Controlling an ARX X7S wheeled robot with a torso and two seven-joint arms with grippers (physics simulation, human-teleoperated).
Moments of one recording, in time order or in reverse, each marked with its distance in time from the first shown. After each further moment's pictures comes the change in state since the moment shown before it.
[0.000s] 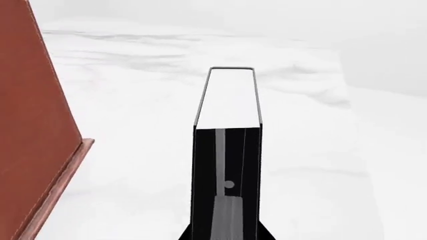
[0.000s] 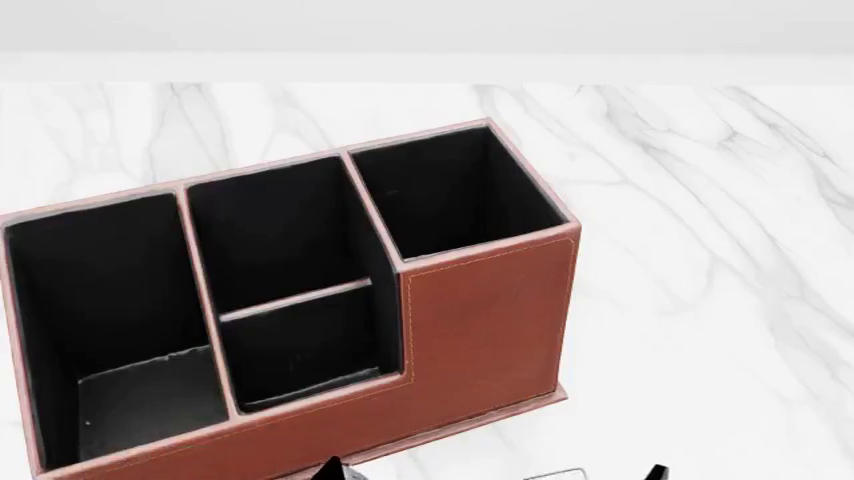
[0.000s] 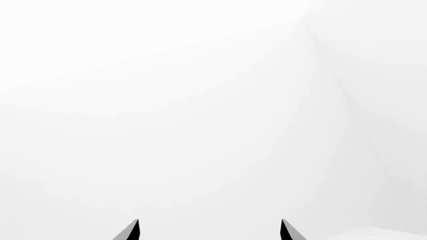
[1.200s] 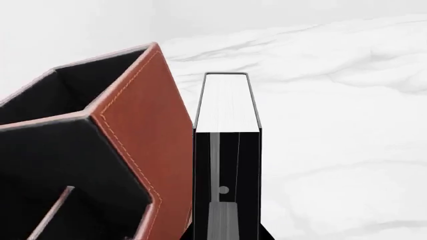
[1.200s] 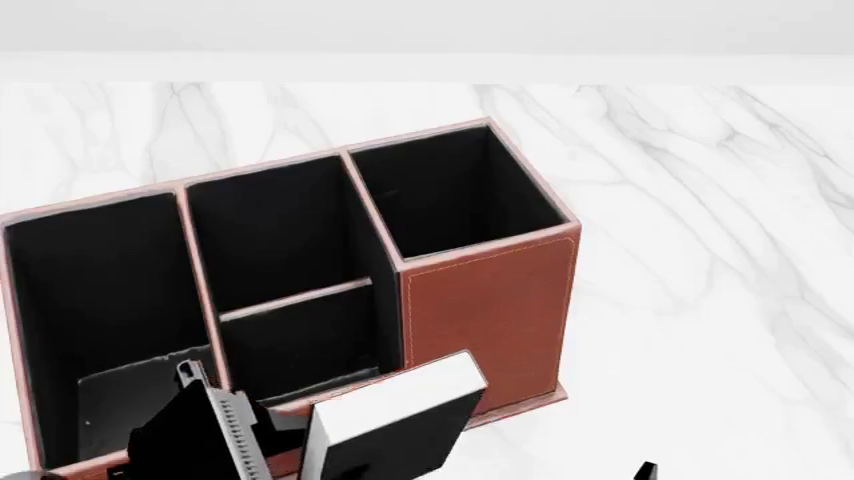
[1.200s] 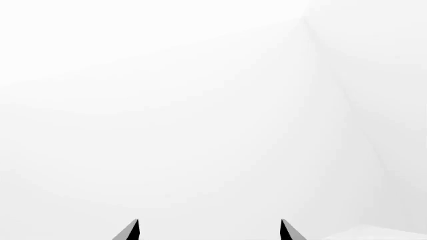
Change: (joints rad) left arm -0.021 -0.444 -0.054 0.861 -0.043 -0.491 -0.339; right arm 0.009 -0.009 -0.001 0.014 -0.013 0.010 -0.003
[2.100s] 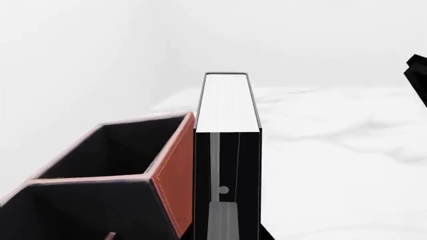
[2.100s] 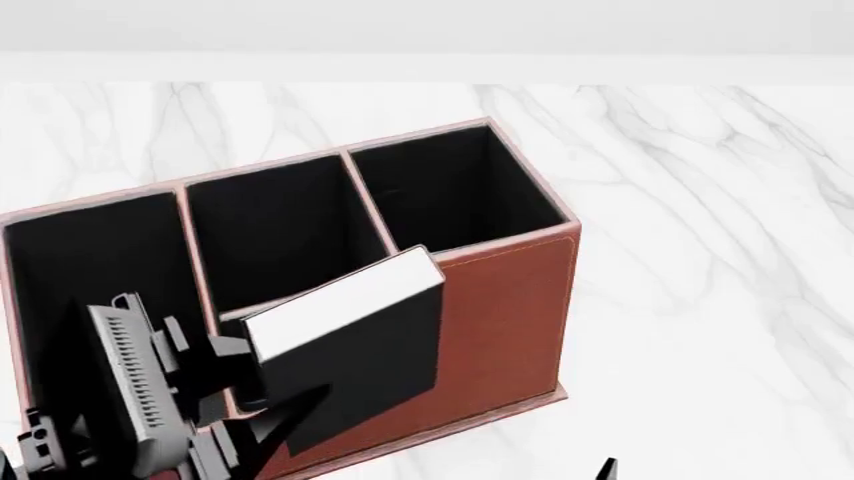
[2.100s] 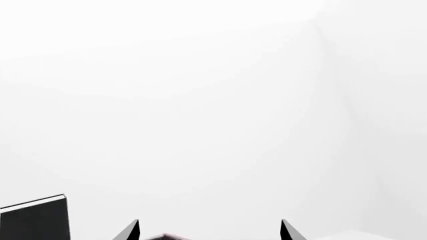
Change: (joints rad) left arm -0.027 -0.082 -0.156 0.095 -0.184 0.011 0.038; right arm 0.006 -0.026 0.012 0.002 -0.131 0.066 0.050
